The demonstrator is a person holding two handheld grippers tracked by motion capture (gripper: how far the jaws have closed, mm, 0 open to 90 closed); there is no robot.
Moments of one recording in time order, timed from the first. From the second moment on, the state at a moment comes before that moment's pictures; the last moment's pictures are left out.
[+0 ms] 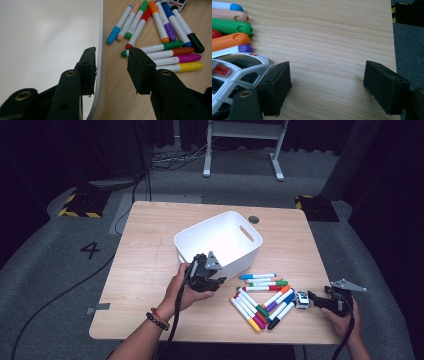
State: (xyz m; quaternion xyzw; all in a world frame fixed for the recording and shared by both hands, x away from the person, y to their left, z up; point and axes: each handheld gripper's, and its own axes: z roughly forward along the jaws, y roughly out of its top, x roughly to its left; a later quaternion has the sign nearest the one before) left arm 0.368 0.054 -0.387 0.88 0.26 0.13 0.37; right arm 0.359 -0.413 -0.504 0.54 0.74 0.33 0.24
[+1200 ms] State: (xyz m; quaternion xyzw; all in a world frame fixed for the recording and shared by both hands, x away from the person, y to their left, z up) left arm 0.339 0.185 -0.495 0.86 0.34 0.14 0.36; right arm 0.304 -0.332 -0.440 0.37 0.79 0.43 0.23
